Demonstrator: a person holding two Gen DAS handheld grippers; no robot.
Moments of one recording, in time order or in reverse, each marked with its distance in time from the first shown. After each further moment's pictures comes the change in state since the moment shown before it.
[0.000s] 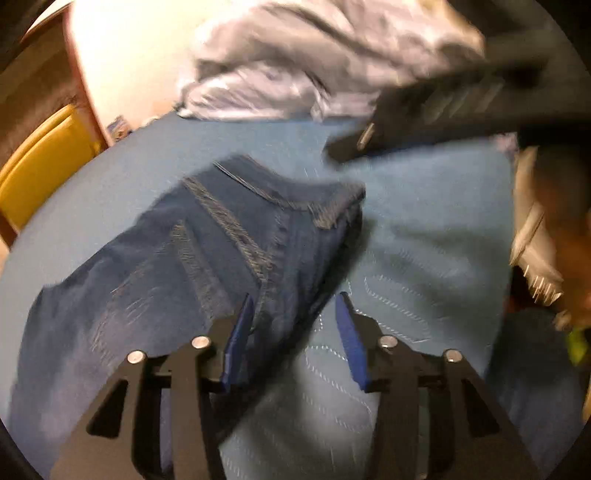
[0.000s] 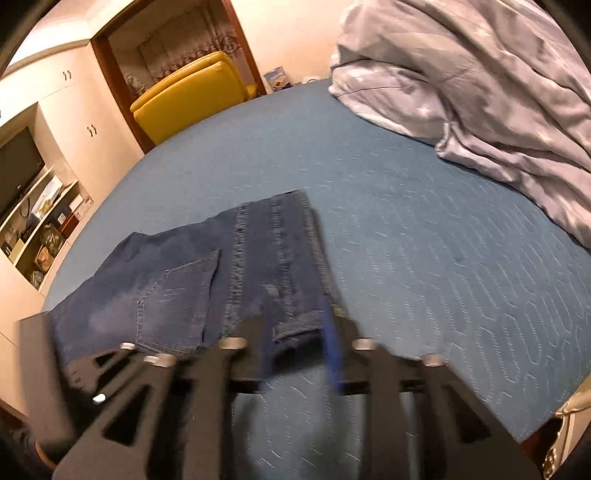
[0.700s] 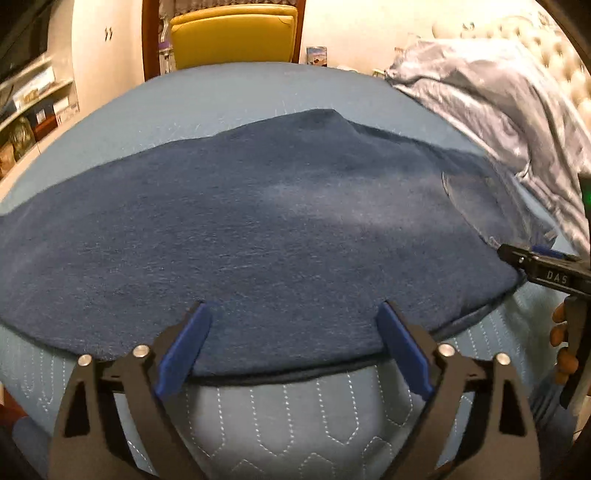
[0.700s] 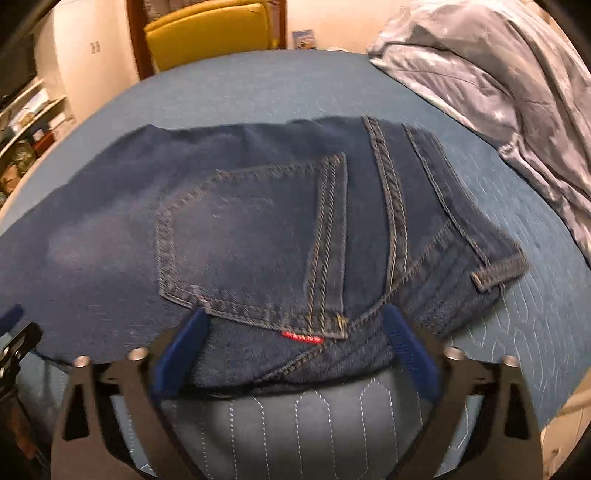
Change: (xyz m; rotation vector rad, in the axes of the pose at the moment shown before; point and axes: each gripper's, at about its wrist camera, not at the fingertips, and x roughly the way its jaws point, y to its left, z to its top) left arm -0.093 0.206 -0.160 -0.621 0.092 0.345; right arm 0.084 0.140 -0.065 -0.204 0.125 -0.200
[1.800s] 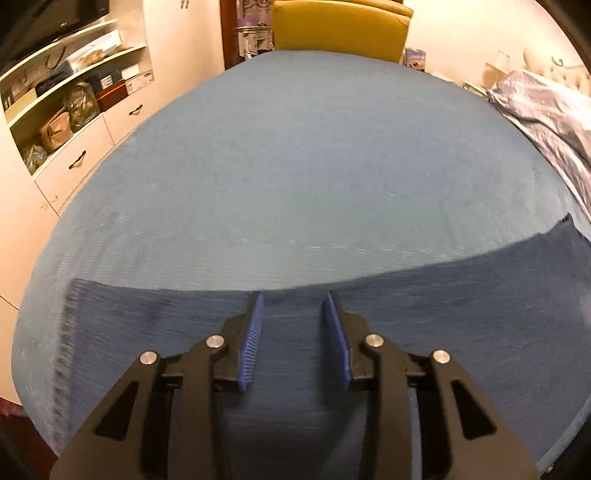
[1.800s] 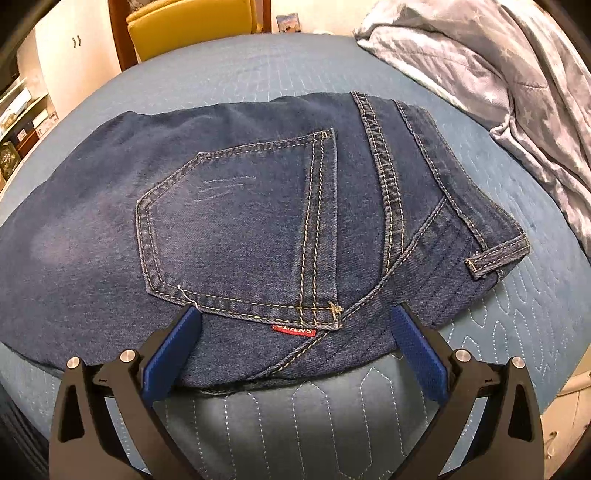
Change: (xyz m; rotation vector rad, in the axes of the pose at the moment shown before) left arm 0.017 0.398 0.086 -0.124 0.057 0.189; right arm 0.009 -0.002 0.004 0.022 0.087 -0.034
